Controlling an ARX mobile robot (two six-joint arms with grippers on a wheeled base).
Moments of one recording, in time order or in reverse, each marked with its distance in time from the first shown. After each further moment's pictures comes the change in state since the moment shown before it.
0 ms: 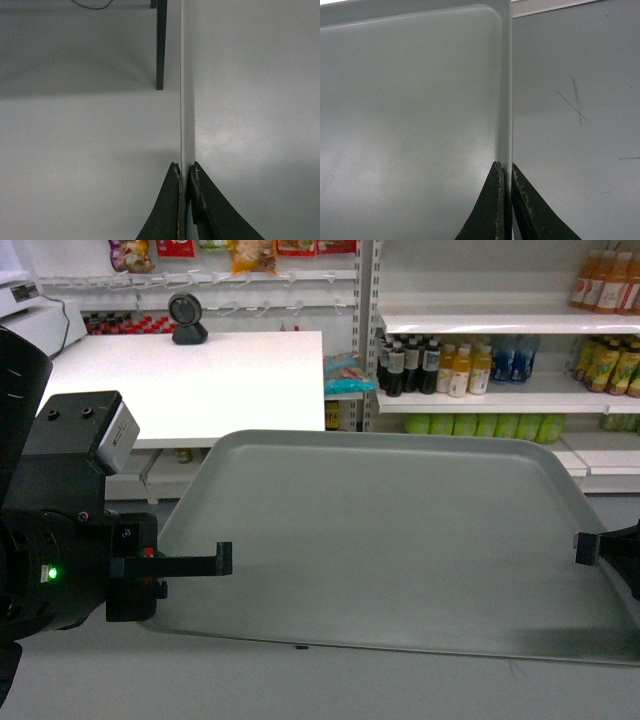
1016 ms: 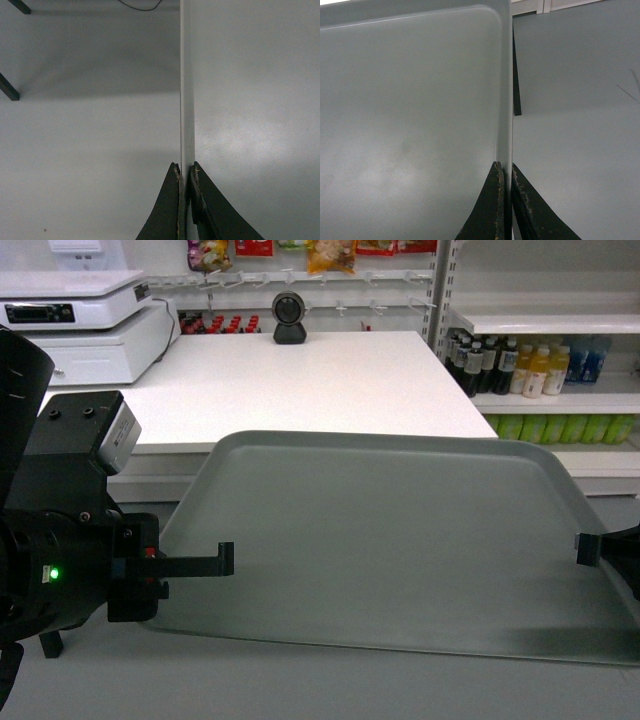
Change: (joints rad) left arm 0.000 0.000 0.000 0.002 -0.001 0.000; right arm 0.000 0.000 0.000 -0.002 0.000 0.000
